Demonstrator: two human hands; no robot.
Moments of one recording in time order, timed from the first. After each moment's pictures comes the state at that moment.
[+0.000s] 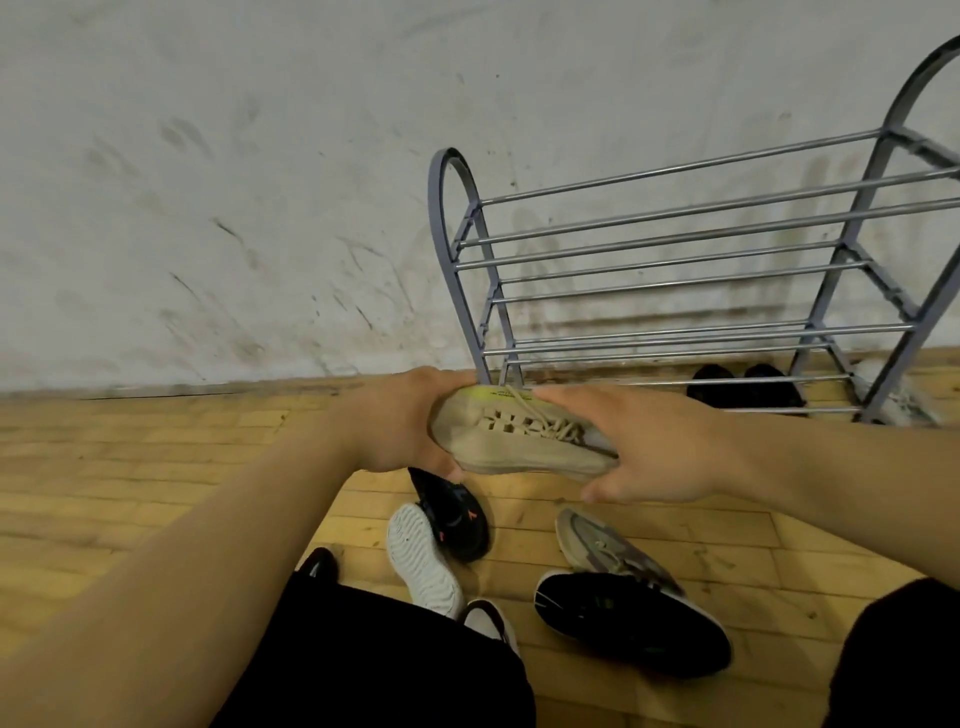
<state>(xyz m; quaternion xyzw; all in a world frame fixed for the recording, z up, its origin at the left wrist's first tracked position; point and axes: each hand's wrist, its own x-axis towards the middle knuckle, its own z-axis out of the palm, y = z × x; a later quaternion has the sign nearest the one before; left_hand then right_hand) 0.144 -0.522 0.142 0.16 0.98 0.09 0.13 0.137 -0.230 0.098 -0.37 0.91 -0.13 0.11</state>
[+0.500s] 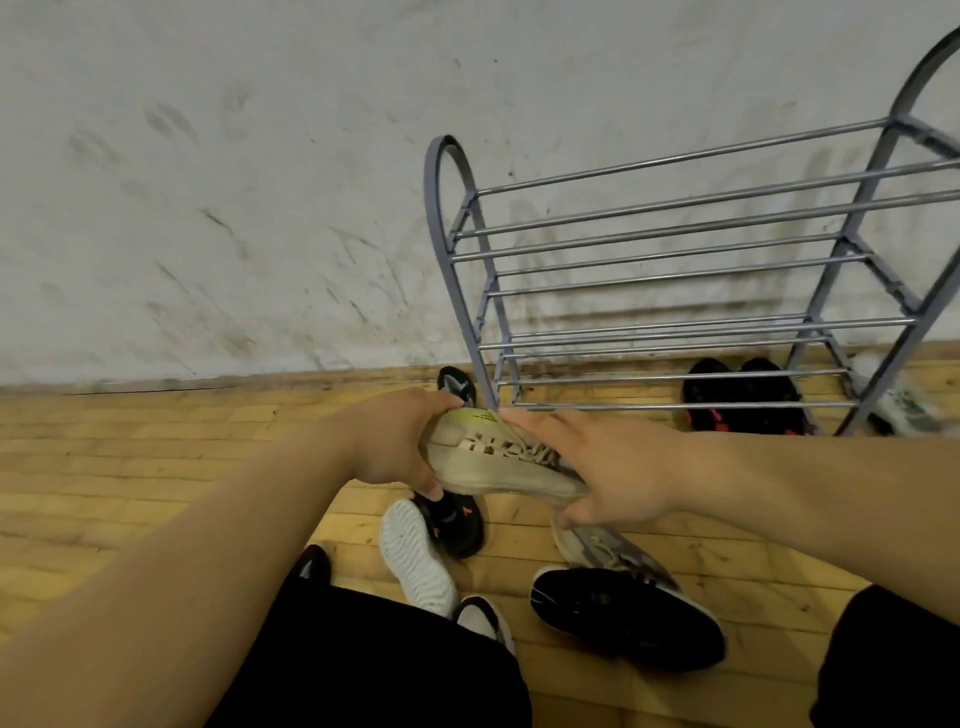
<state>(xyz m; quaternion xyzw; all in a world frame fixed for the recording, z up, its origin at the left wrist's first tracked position) 0.139 -0.530 0.125 0.11 0.97 0.02 0.20 0.132 -0.259 0.068 -0.40 0.90 -0.09 0.14</state>
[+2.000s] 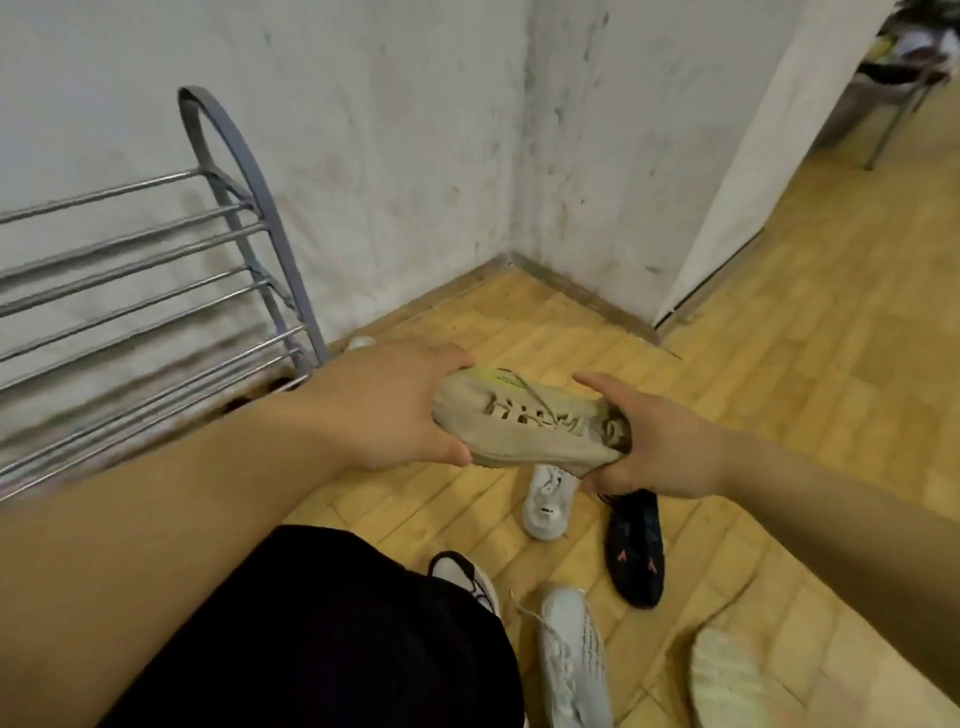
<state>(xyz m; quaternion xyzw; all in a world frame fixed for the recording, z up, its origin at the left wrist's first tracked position) 0.196 -0.050 0.147 0.57 0.81 0.04 0.11 0.406 0.168 0.080 0.24 0.91 -0.33 0.07</state>
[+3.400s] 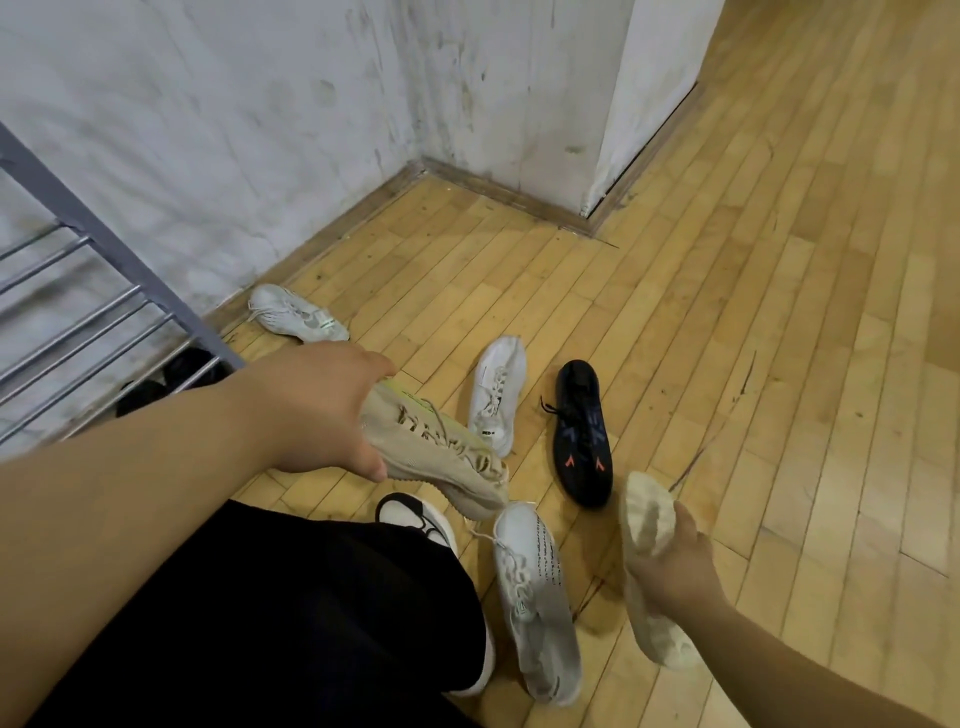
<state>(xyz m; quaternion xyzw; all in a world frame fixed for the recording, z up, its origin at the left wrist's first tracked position) 0.239 0.005 0.093 0.57 0.78 -0.16 0.20 0.606 0.111 -0.200 0.68 0.61 -0.42 0.00</state>
